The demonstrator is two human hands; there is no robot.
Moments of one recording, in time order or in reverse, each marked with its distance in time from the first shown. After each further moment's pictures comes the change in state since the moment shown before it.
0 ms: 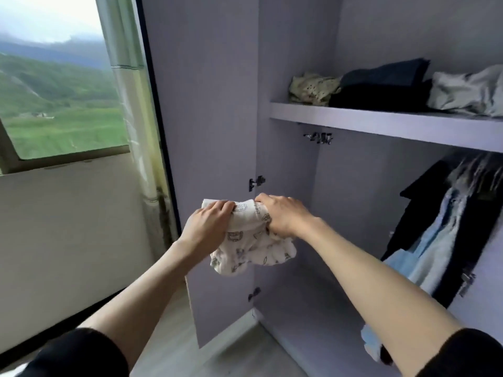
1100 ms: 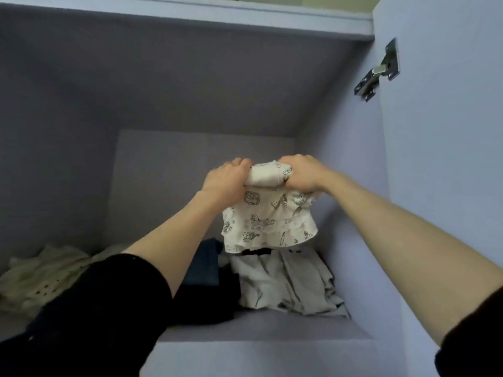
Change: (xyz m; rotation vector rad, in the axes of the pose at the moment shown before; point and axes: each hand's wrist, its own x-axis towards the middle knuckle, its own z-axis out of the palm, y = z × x) left_hand 0.555 0.324 -0.196 -0.475 0.611 0.742; right_hand 0.029 0.365 -0.435 -0.547 0.596 0.839
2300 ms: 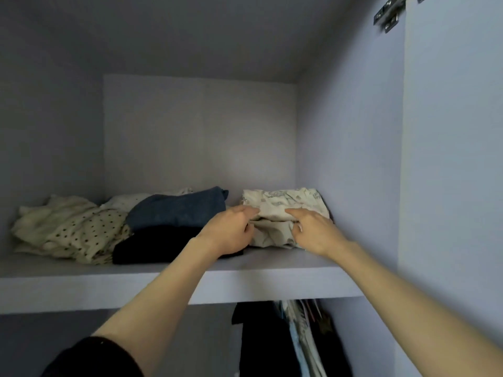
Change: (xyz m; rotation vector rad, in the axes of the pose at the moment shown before) left_hand -0.138 0.006 0.079 -0.315 -0.387 0.065; right_hand -0.141 -0.001 0.141 0.107 -0.166 0.133
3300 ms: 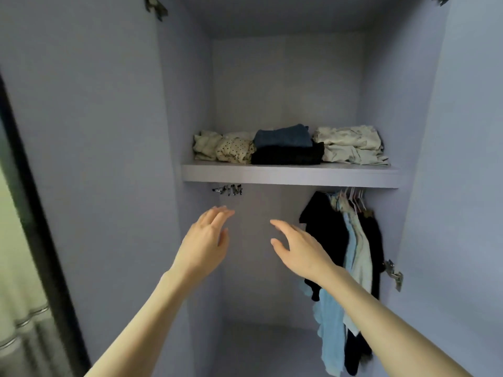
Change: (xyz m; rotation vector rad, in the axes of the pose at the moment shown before) left_hand -0.461 0.038 -0.133 -0.025 0.212 -0.303; right_hand -0.341 -0.289 -0.011 0.392 -0.250 -0.121
